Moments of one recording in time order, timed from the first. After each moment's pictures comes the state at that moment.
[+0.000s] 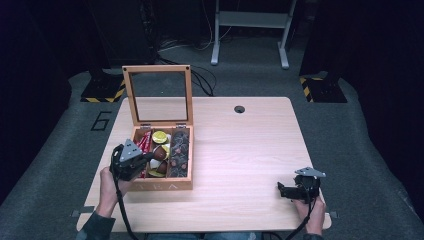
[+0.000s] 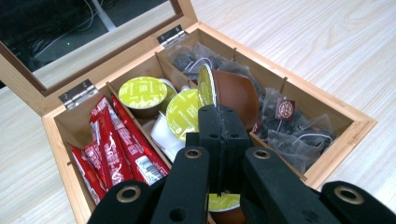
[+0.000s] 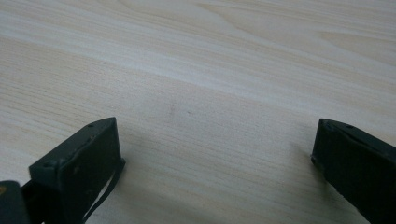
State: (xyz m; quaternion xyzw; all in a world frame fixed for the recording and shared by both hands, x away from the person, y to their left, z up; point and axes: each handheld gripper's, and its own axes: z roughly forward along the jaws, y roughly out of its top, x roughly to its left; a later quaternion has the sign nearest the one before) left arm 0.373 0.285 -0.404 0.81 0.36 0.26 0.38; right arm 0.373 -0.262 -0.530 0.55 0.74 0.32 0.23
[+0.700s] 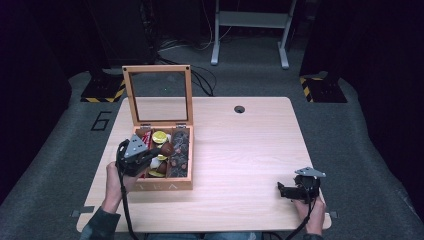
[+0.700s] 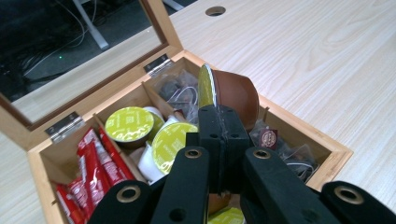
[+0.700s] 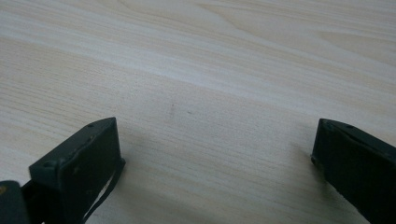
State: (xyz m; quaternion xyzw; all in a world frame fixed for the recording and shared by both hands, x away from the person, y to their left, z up) left arm 0.381 0.267 -0.392 0.81 0.34 0.26 0.40; right arm 0.373 -0.262 -0.530 0.55 0.74 0.32 0.23
